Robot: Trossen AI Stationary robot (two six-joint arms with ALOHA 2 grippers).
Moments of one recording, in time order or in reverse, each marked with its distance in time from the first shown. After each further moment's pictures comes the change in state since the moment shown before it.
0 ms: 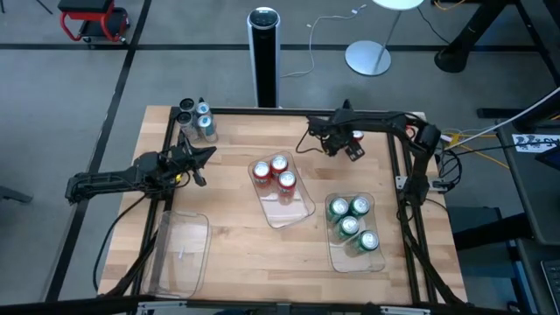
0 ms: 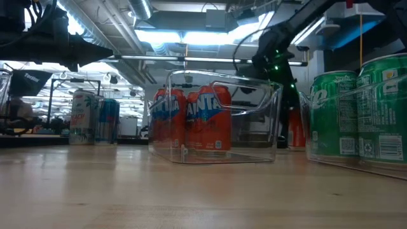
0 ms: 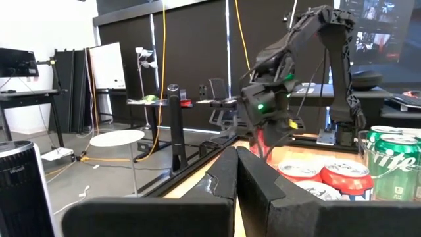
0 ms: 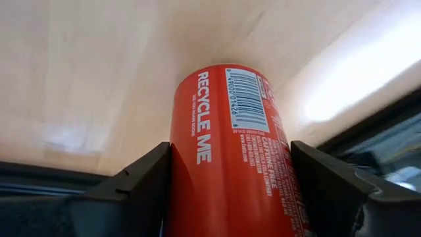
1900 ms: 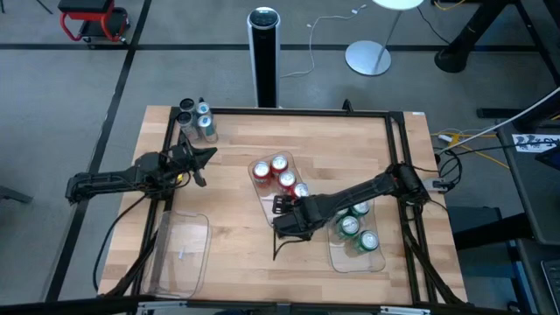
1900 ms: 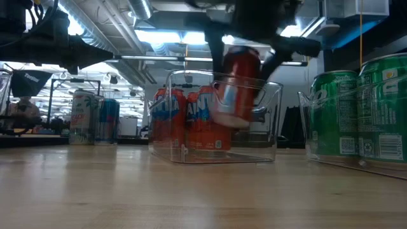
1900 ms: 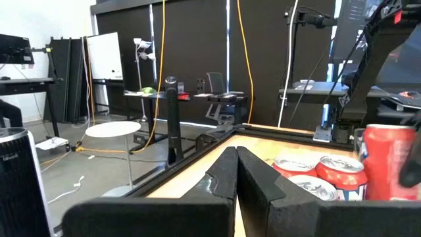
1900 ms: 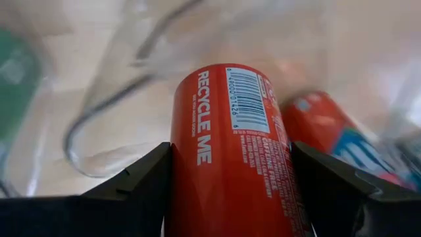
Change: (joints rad) left arm 0.000 0.000 0.000 -0.027 0.001 -0.045; right arm 0.821 0.218 0.535 -0.065 0.050 -0.188
